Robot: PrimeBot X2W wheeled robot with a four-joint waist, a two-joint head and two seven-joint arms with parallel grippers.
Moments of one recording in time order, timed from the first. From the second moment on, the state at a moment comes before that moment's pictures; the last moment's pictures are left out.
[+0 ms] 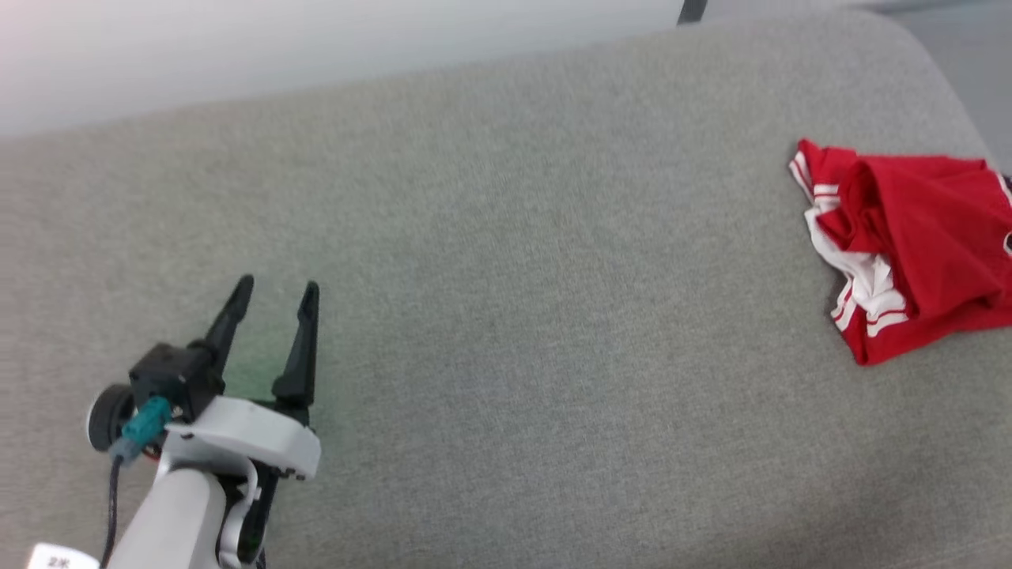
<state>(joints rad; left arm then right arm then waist) -0.33 0.35 -0.22 0.26 -0.41 -0.02 -0.25 -0.96 -0.74 0.65 0.90 0.80 0.13 -0.09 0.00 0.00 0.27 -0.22</state>
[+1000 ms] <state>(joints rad) -0.08 0.32 -0.08 0.23 -0.41 0.03 -0.26 -0.43 -0.58 0.38 0.64 0.75 0.13 -0.26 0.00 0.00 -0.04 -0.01</state>
